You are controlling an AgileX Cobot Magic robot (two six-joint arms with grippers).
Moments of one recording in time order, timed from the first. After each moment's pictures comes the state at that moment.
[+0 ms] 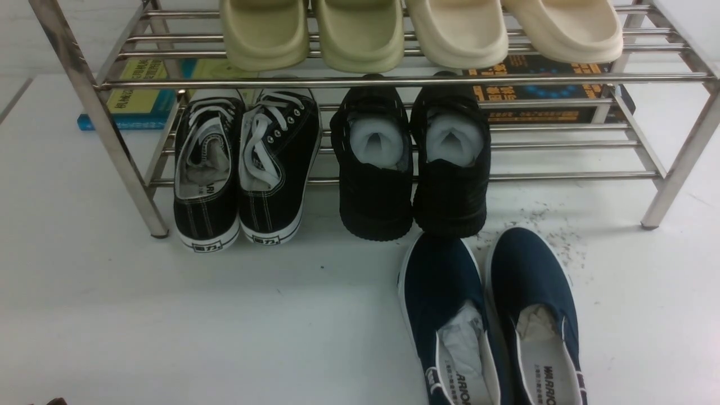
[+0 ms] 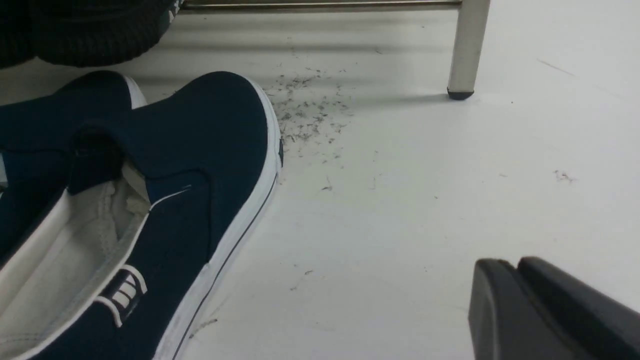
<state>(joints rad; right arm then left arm) 0.08 -0.01 0.01 -0.01 0.39 0.11 -0.10 -0.01 0.01 0.12 0.42 -0.37</state>
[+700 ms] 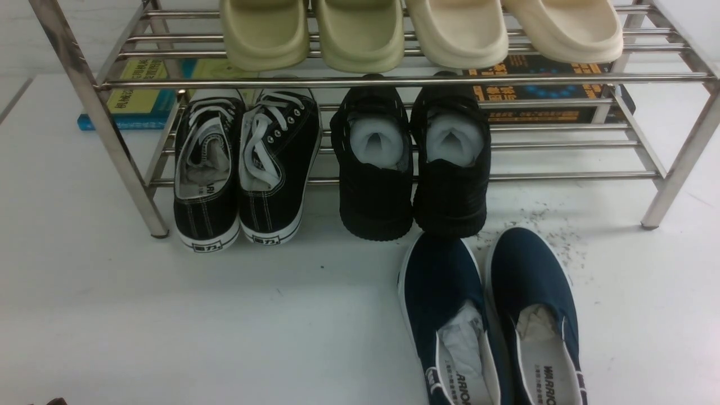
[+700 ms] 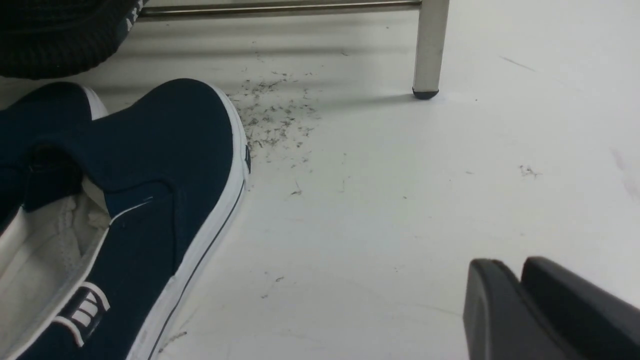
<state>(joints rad) 0.03 -0.01 0.01 -0.01 0.39 0.11 -0.10 -0.01 0.01 0.12 0.42 -0.37</state>
